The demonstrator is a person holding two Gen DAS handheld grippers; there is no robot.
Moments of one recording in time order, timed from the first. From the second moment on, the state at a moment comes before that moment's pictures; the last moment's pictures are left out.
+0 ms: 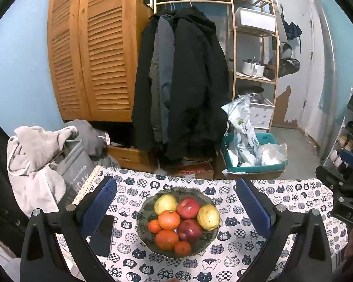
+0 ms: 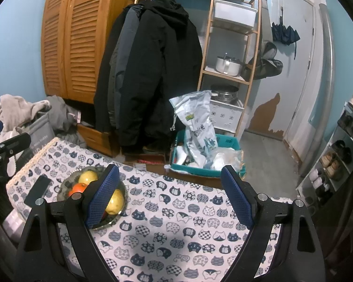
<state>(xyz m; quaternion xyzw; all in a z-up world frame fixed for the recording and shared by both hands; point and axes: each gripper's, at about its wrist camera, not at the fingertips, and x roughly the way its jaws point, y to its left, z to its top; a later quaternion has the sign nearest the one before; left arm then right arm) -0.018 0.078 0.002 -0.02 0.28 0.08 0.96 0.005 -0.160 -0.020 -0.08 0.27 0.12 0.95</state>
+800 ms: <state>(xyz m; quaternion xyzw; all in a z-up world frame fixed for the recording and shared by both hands) -0.017 0.079 0.004 -0.02 0.28 0.08 0.96 0.007 -0.165 -0.019 -0.08 0.27 0.12 0.95</state>
